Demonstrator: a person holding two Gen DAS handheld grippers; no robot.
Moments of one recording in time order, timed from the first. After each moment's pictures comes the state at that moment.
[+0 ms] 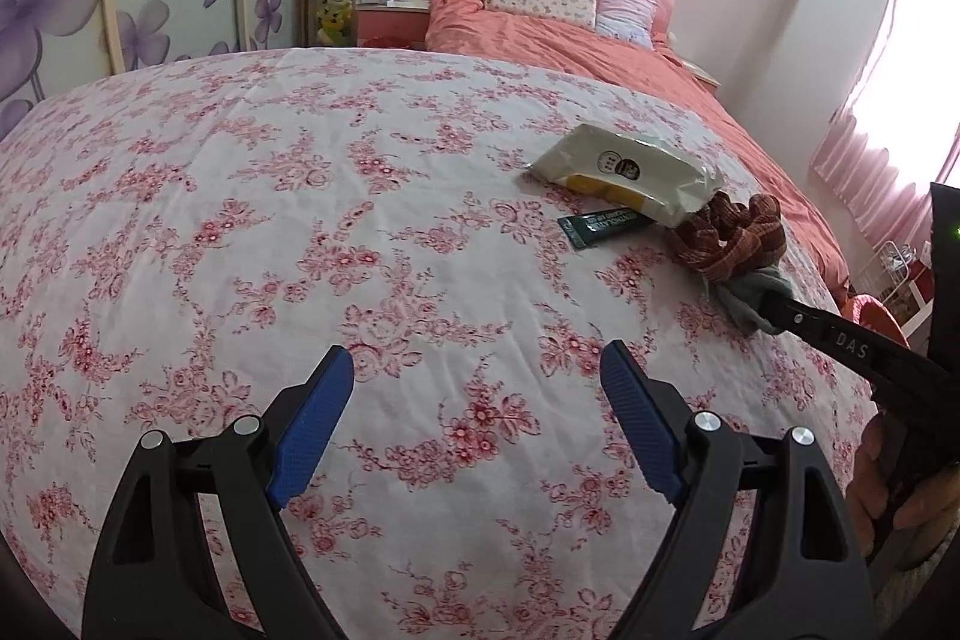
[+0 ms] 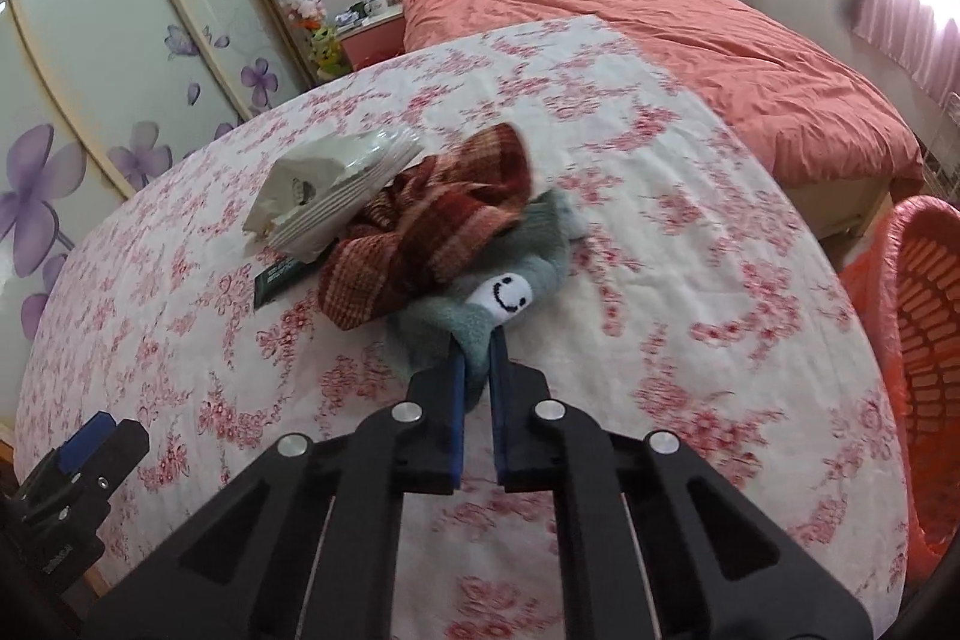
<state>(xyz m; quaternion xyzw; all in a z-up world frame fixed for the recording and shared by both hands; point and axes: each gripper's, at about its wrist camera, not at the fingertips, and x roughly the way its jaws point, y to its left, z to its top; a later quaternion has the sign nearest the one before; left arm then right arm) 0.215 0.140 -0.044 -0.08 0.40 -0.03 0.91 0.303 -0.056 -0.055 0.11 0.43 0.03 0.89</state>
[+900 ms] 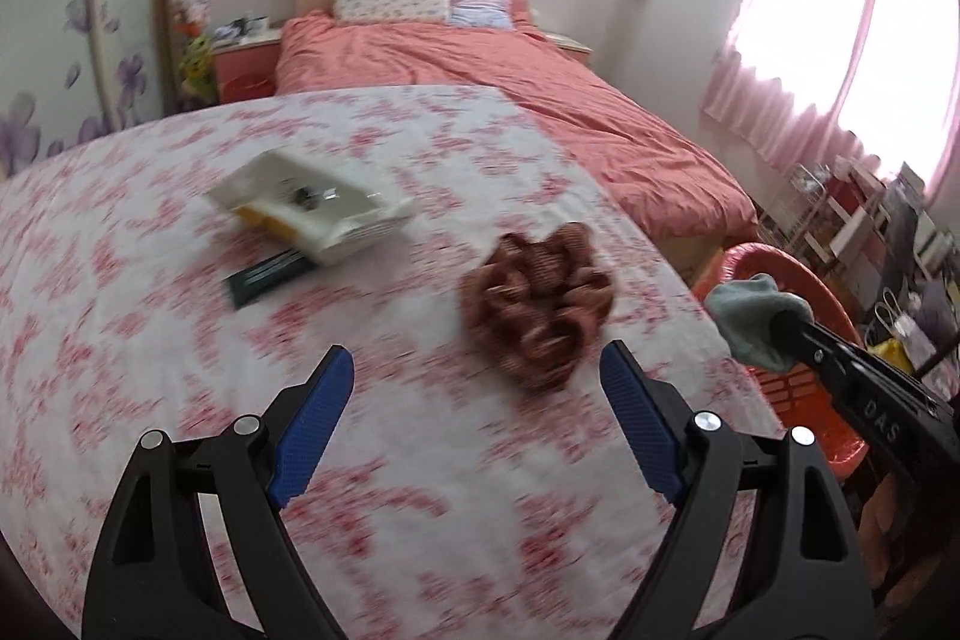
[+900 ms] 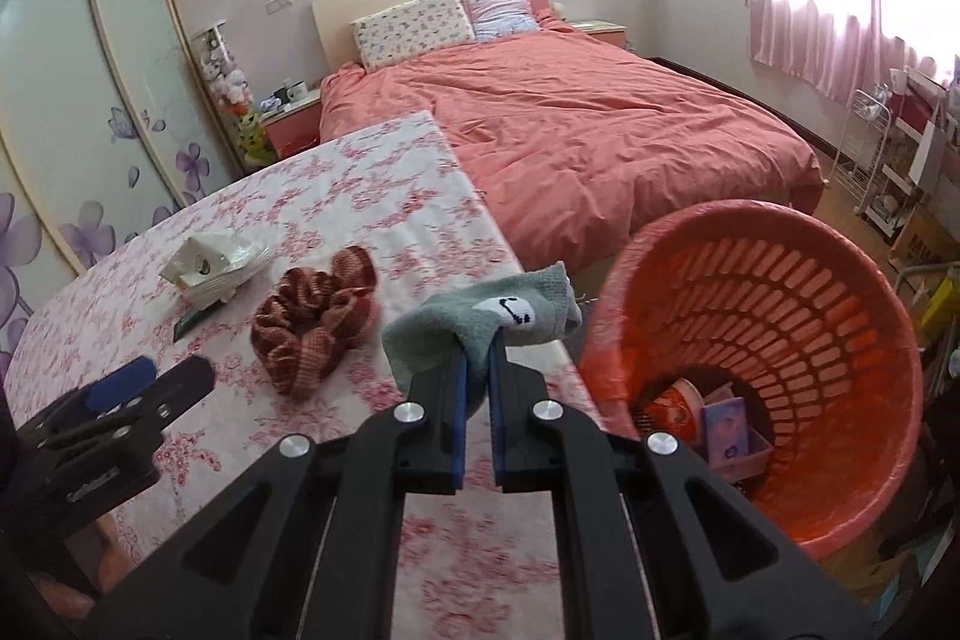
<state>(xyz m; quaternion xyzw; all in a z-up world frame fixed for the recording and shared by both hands) 0.232 -0.017 -0.027 -0.02 0.38 -0.17 0.91 0.220 -0.170 -0.017 0.12 0.35 -0.07 0.92</state>
